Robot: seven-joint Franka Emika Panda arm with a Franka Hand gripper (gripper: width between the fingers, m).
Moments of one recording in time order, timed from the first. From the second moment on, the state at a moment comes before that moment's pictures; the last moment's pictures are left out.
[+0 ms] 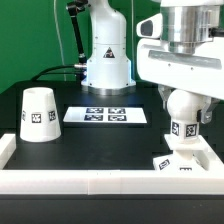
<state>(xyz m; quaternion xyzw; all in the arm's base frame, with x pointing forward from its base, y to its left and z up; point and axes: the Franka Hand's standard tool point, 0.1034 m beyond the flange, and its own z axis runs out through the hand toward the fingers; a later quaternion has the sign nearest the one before) 0.608 0.102 0.103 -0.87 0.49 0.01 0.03</state>
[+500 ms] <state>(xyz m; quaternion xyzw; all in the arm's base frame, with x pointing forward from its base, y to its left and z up) 0.608 0.105 0.103 -0.78 0.62 0.04 0.05</state>
